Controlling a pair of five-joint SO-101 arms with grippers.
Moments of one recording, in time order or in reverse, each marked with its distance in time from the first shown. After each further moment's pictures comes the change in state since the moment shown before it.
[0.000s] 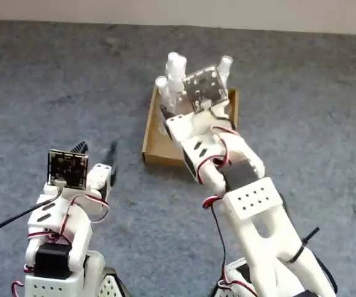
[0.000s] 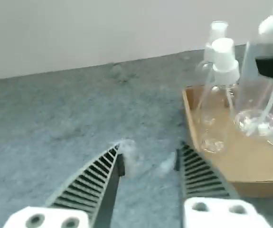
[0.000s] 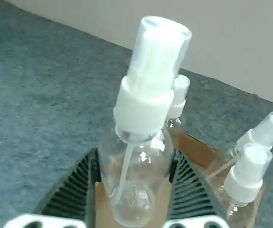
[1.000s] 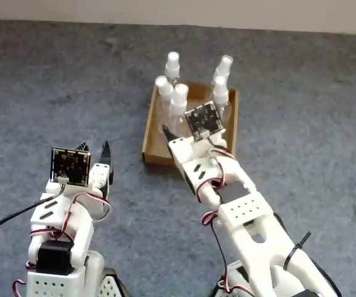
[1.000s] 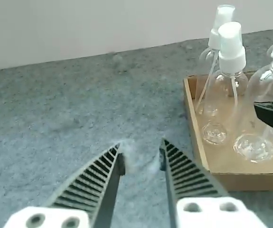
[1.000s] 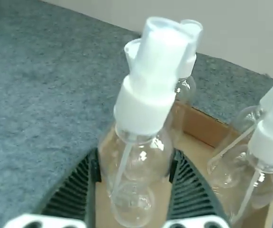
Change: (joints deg) left arm -0.1 0.0 2.5 -1.8 0.1; right arm 0.4 0.8 19.2 -21.0 0.0
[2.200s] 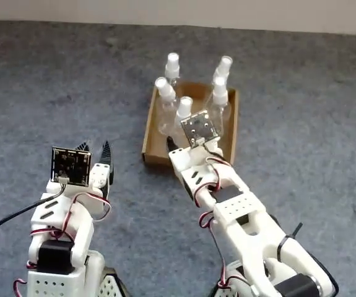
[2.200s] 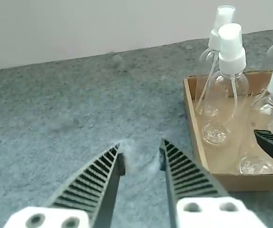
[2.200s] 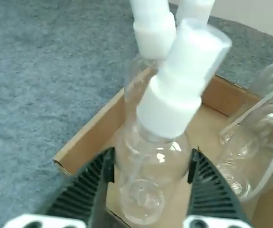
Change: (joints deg) left arm 0.0 0.0 0.0 0.0 0.0; right arm -0.1 7.8 4.5 -5.9 0.0
